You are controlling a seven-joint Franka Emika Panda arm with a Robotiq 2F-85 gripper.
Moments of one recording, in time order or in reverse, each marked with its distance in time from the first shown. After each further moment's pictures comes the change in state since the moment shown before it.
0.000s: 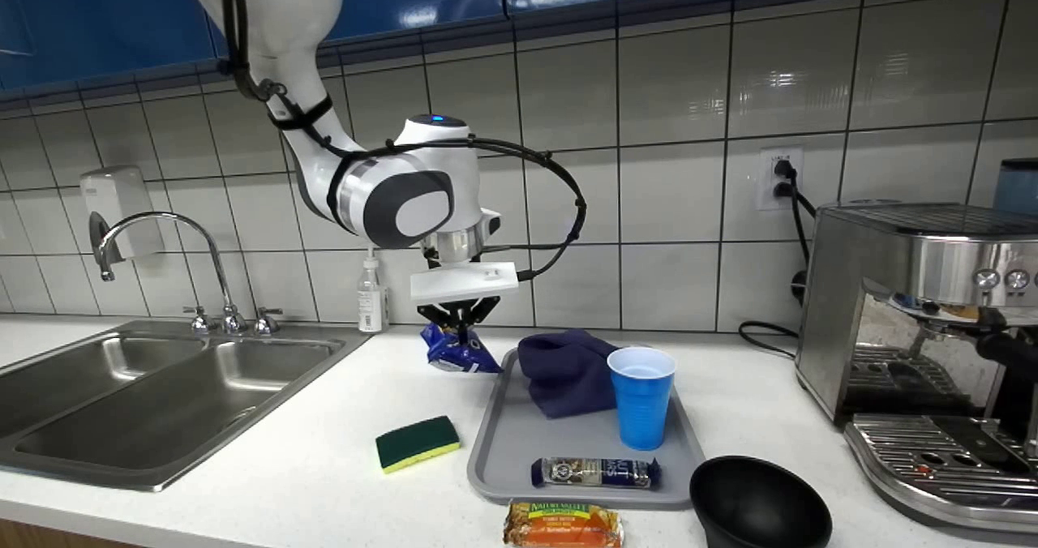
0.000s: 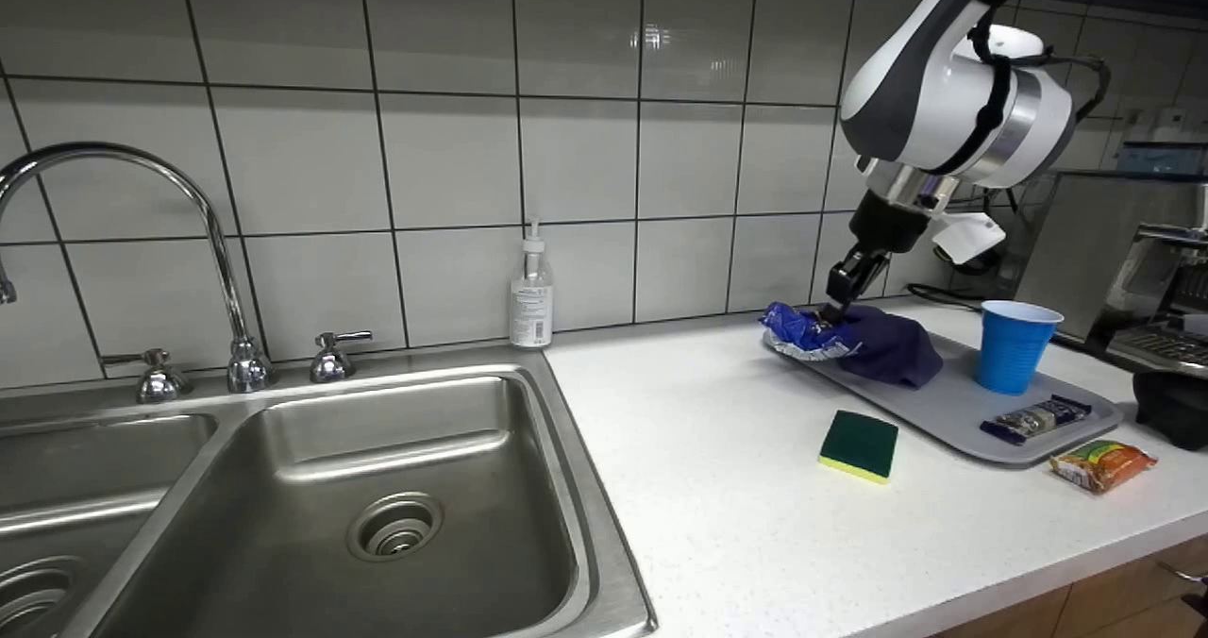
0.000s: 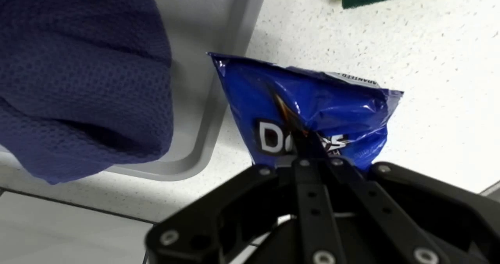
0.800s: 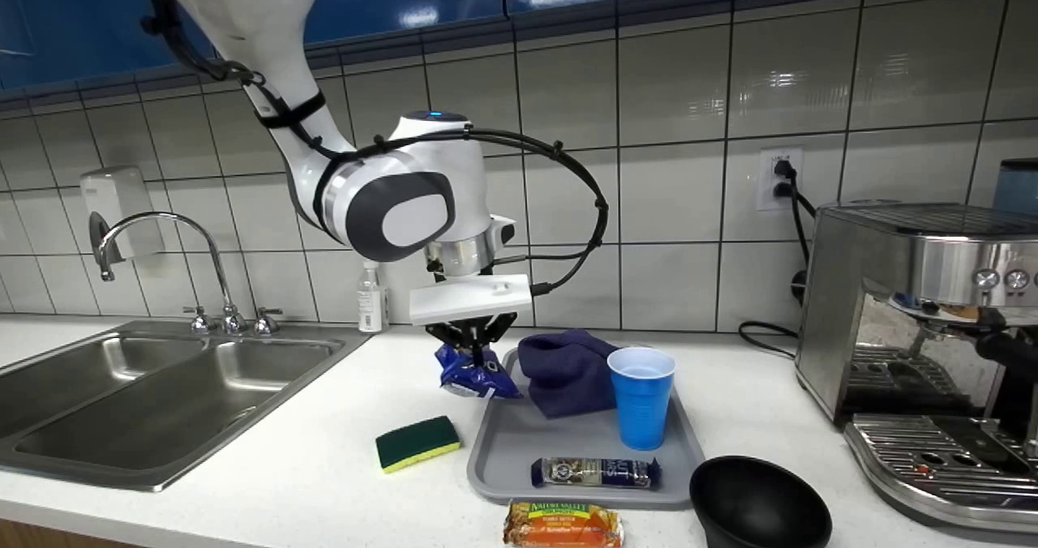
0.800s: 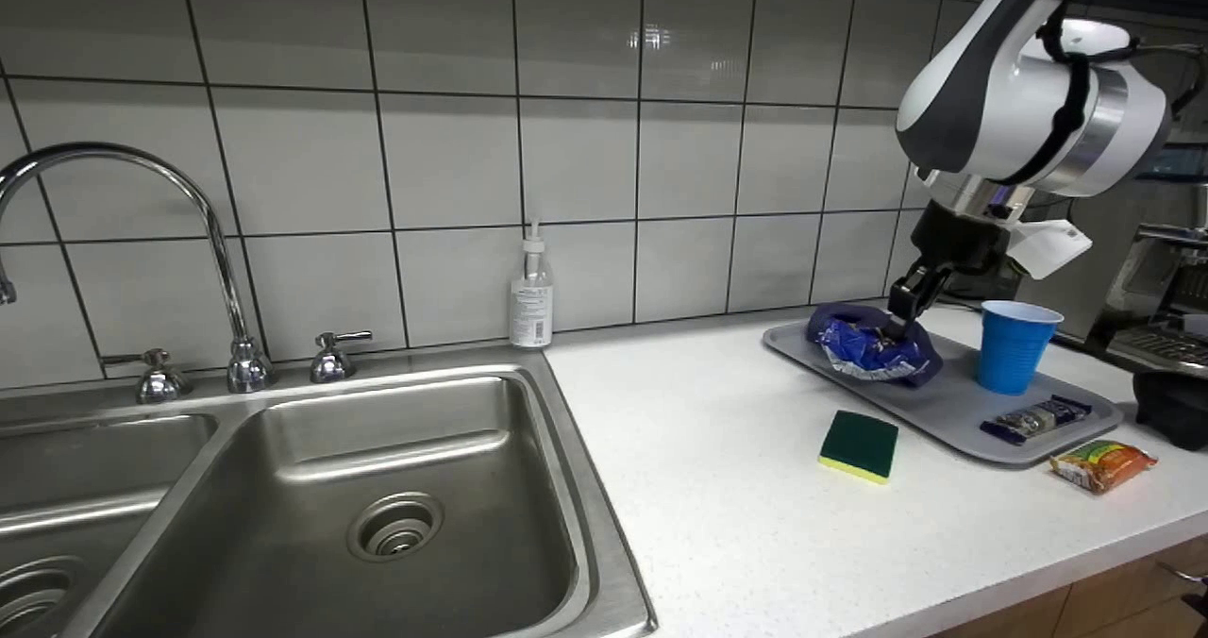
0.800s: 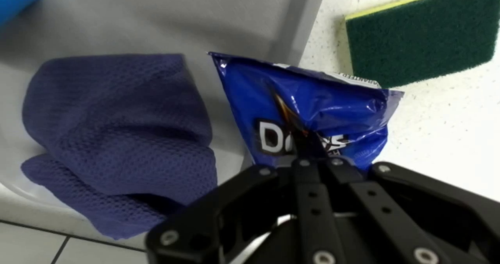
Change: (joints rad) arm -0.019 -0.096 -0.065 -0.154 0.017 0.053 -0.013
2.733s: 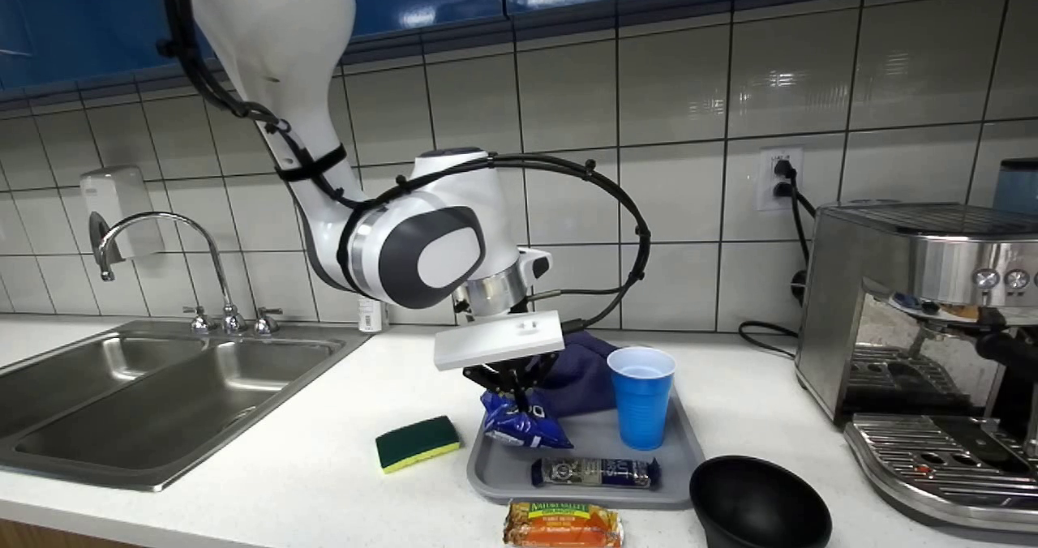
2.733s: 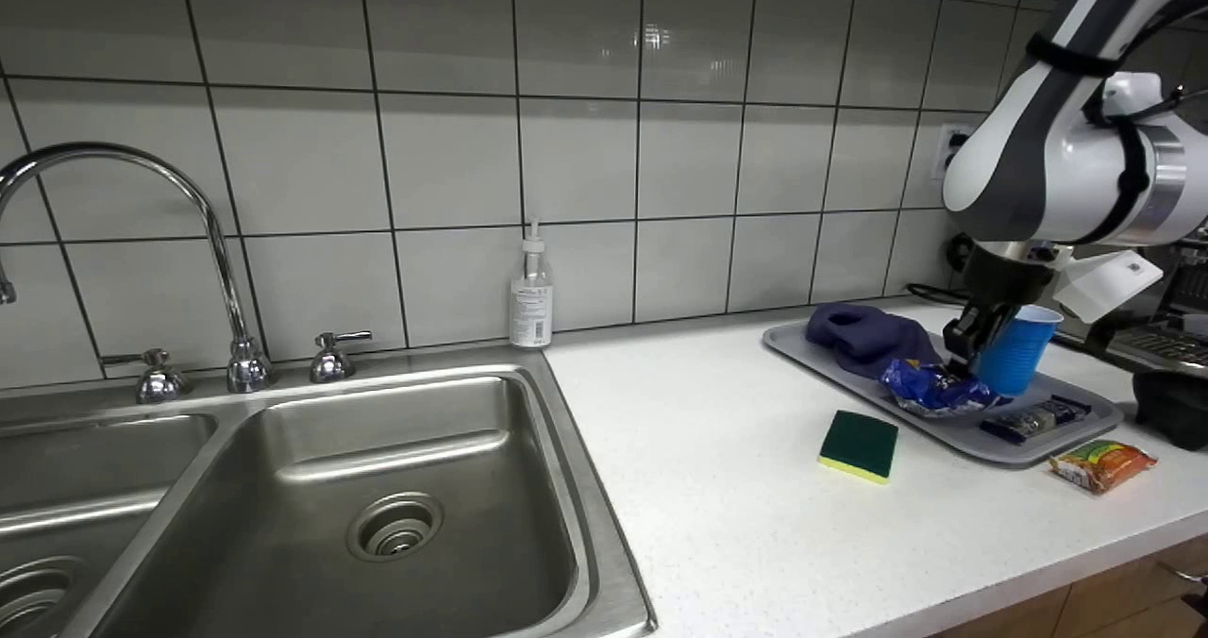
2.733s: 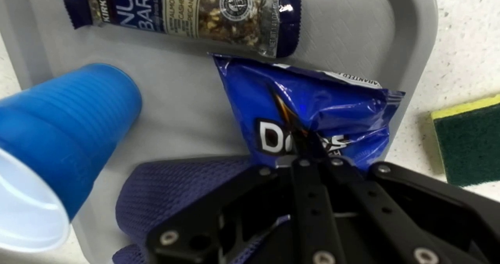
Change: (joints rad) arm 0.249 0.080 -0.369 -0.037 -0.209 0.110 0.225
